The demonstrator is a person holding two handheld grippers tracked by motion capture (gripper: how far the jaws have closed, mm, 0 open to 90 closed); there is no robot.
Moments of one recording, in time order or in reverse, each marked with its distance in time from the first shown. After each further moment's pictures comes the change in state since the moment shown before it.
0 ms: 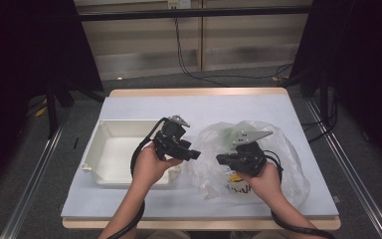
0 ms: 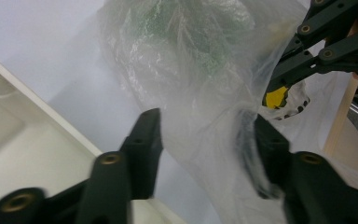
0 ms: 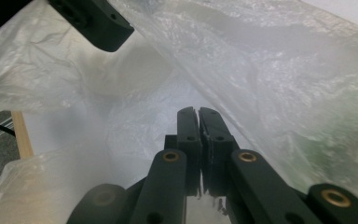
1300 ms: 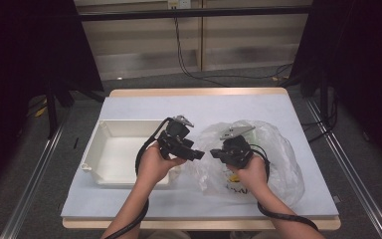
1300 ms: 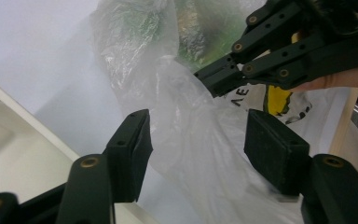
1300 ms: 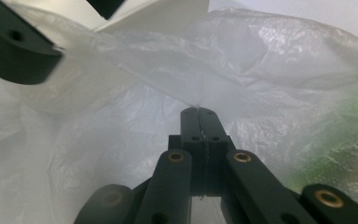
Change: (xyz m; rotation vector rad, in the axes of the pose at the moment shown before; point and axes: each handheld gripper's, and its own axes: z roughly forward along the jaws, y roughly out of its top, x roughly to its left) left arm -0.002 0.004 0.012 -0.002 -0.014 -0.003; right arm -0.013 0.008 0.043 0.063 -0.078 -0.007
